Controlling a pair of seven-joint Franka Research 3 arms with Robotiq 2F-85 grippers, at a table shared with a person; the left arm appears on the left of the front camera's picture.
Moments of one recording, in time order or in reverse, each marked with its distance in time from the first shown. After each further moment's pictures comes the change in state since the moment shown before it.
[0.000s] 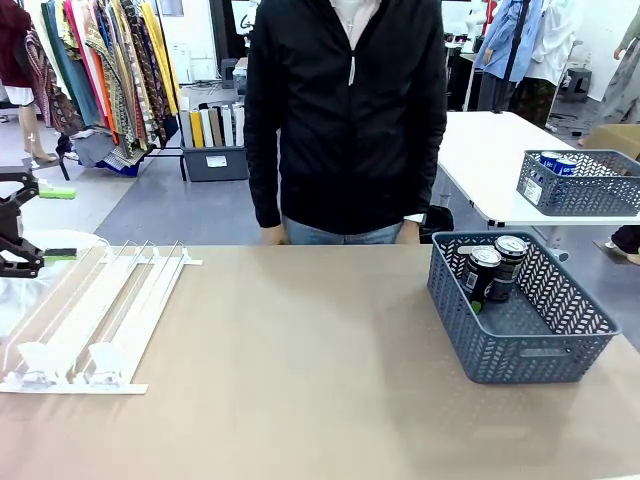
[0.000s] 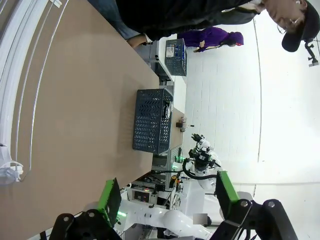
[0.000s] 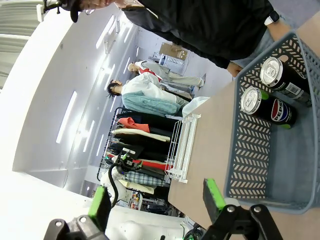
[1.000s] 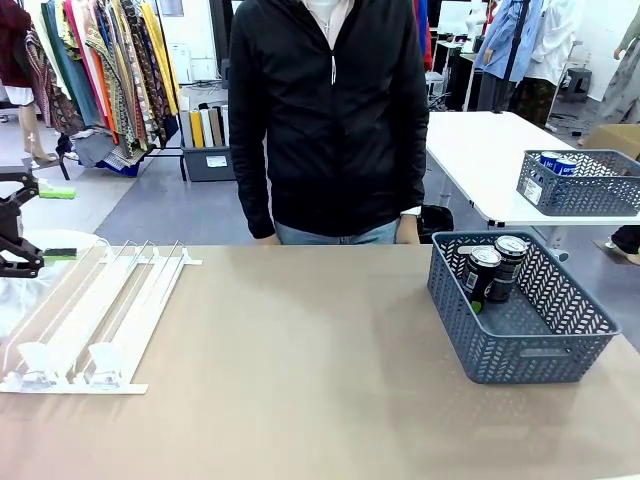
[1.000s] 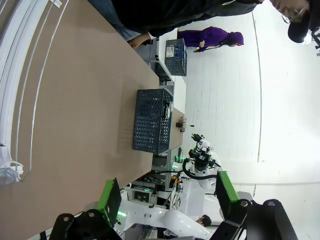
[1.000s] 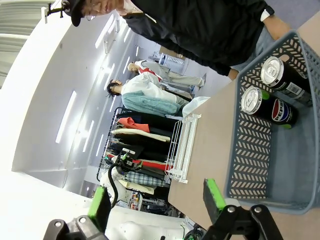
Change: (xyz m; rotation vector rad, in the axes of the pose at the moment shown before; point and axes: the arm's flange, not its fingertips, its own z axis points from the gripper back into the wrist) left arm 0.000 0.000 0.000 0.000 0.000 0.000; right arm 0.000 0.000 0.000 0.000 0.000 0.000
